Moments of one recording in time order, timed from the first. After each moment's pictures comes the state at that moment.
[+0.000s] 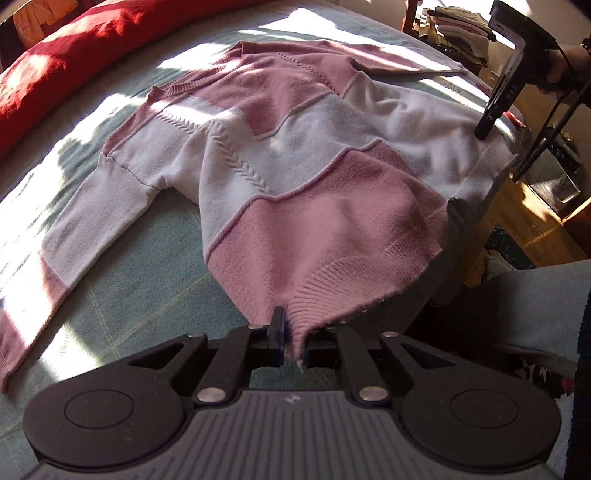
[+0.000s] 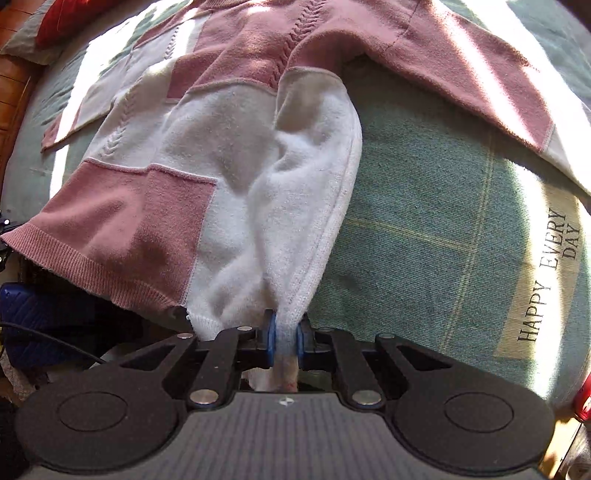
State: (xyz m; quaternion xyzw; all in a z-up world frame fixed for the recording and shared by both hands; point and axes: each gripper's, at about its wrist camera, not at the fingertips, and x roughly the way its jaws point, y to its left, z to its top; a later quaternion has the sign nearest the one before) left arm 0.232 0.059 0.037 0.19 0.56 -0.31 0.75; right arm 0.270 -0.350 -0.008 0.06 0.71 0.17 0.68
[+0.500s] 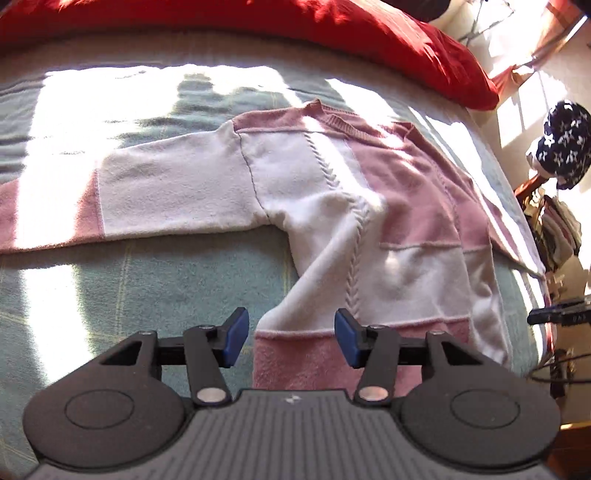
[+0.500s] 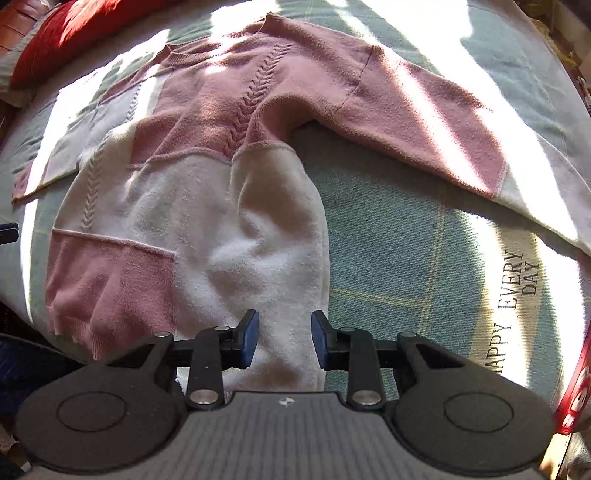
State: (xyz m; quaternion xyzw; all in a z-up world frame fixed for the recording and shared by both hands) left arm 0.353 0.127 0.023 -0.15 0.54 -0.13 0.81; right arm 0.297 -0.356 0.014 0.07 0.63 0.12 0.76
